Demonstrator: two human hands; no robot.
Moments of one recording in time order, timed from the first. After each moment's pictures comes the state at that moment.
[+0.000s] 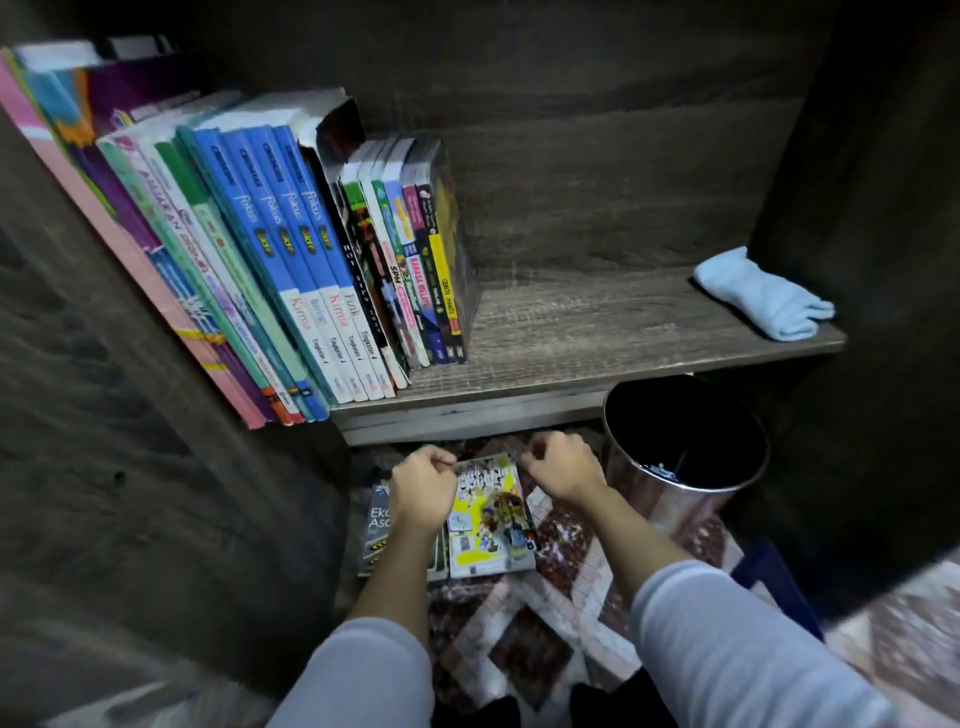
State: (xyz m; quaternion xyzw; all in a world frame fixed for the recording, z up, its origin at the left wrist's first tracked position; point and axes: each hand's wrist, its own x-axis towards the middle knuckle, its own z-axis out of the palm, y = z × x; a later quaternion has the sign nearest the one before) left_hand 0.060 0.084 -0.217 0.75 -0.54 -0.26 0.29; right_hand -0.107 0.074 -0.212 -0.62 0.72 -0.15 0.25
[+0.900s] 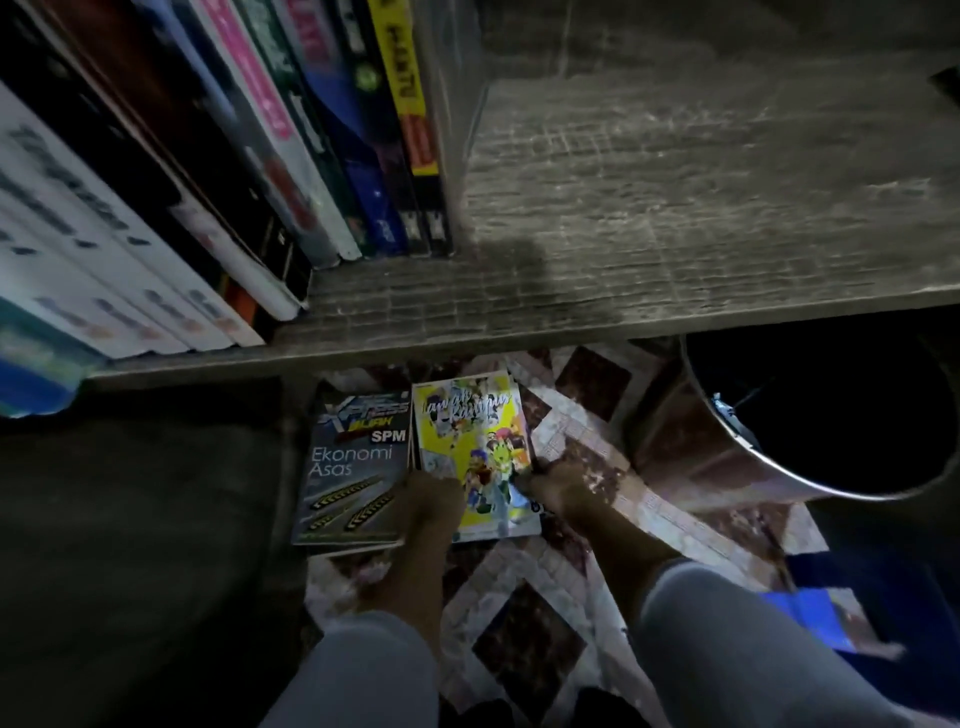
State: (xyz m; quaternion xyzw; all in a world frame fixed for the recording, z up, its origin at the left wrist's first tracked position) left_hand 0.041 0.009 -0.406 0.81 -0.37 -0.45 0.02; right_hand -0.110 0.004 -0.438 -0.44 0.73 -0.06 0.53
